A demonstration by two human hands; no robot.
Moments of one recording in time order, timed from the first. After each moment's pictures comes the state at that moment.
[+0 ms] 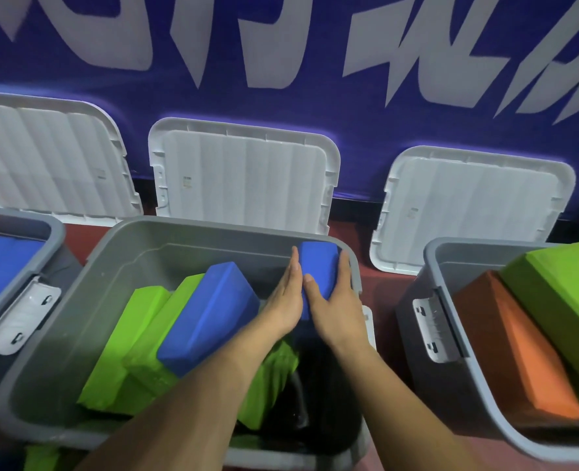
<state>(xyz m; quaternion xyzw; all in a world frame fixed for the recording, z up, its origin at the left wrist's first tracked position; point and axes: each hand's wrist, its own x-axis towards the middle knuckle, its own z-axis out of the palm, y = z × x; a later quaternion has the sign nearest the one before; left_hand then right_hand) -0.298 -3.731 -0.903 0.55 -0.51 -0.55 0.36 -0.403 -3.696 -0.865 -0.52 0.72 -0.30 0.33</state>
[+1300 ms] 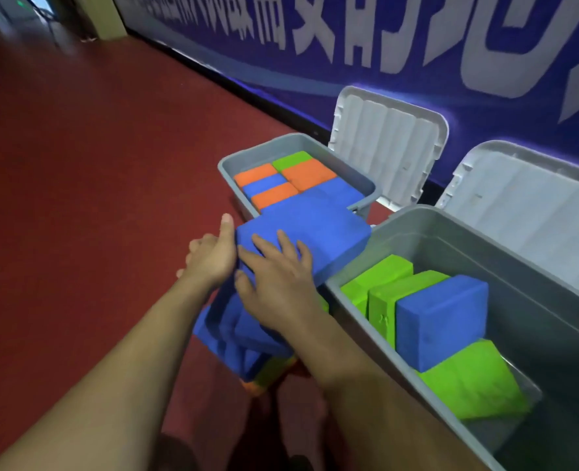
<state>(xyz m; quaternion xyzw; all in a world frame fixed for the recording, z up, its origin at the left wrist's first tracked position) 0.017 -3.387 -0.730 0.92 -0.05 -0.16 0.34 -0.093 -3.460 -0.754 -0.95 0.14 -0.15 0.25</state>
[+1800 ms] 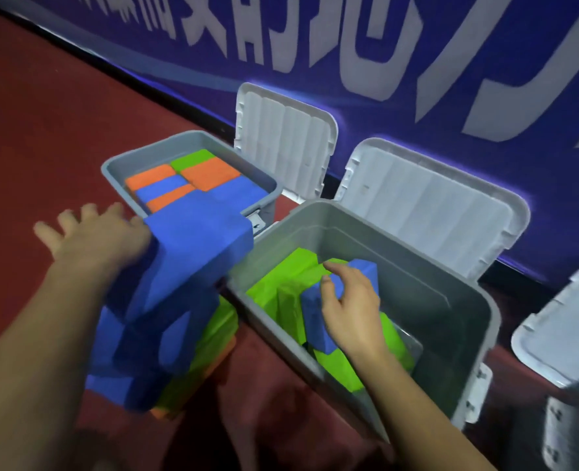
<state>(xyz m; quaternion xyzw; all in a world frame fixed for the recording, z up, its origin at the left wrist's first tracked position) 0.024 -3.451 -0.701 0.98 -0.17 0.00 0.01 -0.271 -3.600 -0.792 -0.78 0.45 -0.28 0.35</state>
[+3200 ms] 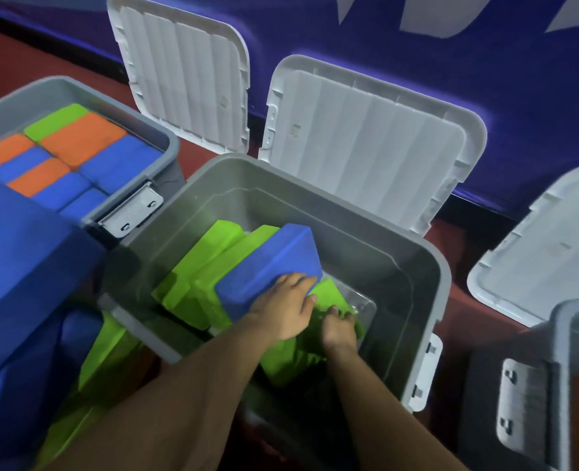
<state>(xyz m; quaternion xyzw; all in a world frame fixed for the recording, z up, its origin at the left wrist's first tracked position) -0.226 -3.684 -0.944 0.73 -0.62 -0.28 0.08 -0.350 -3.711 -0.985 -0.41 0.74 -0.07 0.53</state>
